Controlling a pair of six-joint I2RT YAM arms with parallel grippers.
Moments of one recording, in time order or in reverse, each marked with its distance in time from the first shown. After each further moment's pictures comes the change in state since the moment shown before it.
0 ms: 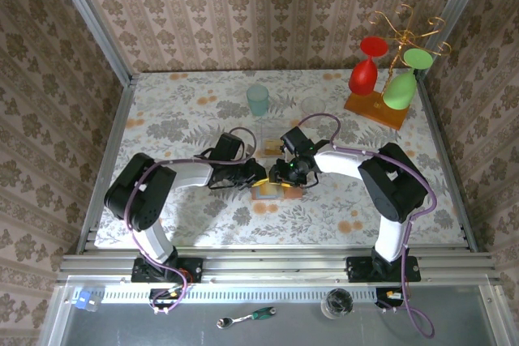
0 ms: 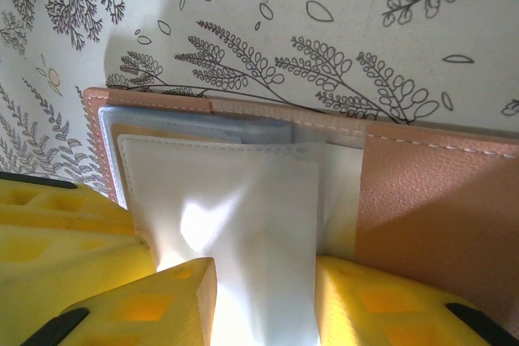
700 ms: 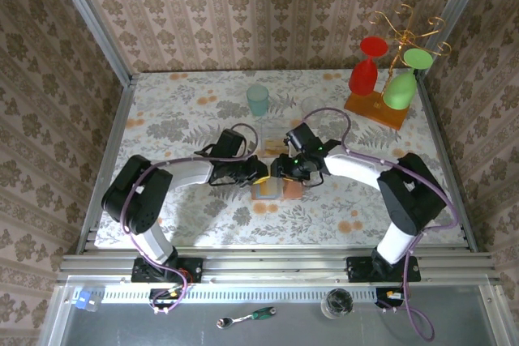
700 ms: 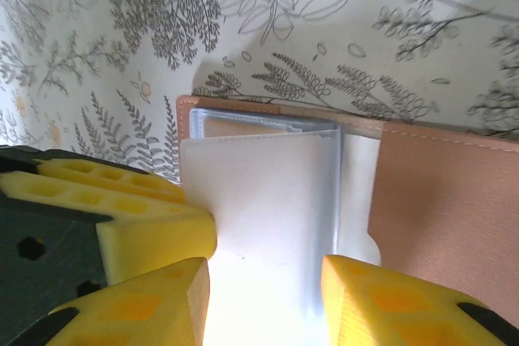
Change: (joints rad) left arm -0.031 -0.029 0.093 -0.118 -0.011 0.035; right arm -0.026 -0.186 -0.060 0.015 0.056 -0.001
